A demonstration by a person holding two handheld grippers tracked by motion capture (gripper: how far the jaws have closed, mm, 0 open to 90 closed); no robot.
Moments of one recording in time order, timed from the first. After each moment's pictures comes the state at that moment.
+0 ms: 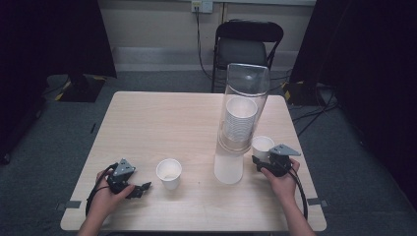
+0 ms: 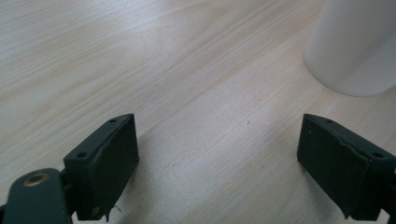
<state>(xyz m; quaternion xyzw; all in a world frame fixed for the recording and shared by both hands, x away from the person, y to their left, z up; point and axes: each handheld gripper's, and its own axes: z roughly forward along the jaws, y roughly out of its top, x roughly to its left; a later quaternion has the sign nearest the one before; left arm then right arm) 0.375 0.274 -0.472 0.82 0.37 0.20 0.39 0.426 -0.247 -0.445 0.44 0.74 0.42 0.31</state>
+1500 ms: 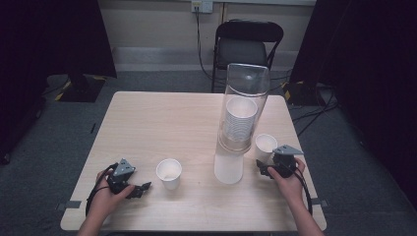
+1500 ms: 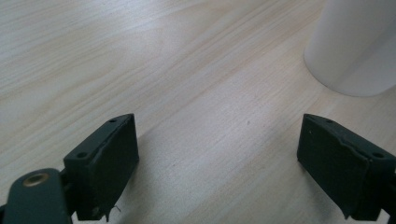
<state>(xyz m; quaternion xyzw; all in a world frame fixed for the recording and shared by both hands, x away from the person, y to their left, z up) 0.375 0.274 -0.472 0.82 0.37 0.20 0.39 0.417 -0.259 -0.441 0.45 0.75 0.38 0.30</state>
